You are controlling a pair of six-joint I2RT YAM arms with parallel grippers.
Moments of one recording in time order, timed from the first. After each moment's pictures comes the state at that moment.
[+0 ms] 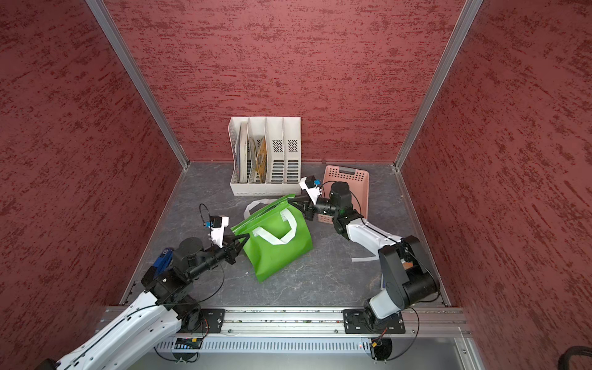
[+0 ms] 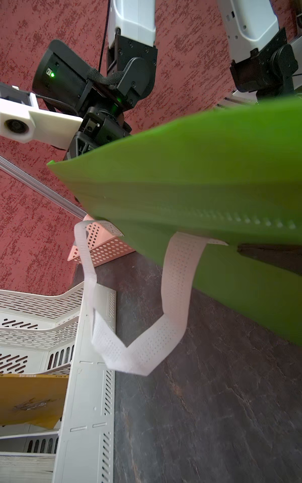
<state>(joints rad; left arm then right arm) -0.61 0.55 0.36 -0.07 0.13 -0.50 0.37 1.56 0.88 0.55 -0.89 0.08</state>
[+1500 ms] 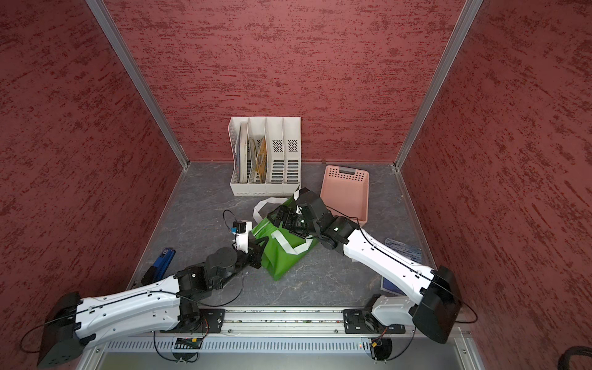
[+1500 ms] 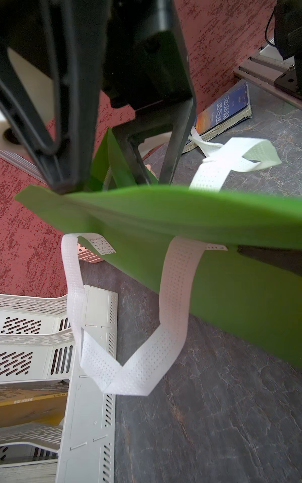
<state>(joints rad) -1.10 0.85 0.44 0.11 -0.43 -0.59 0.82 1.30 1.08 -0.31 -0.19 1.07</state>
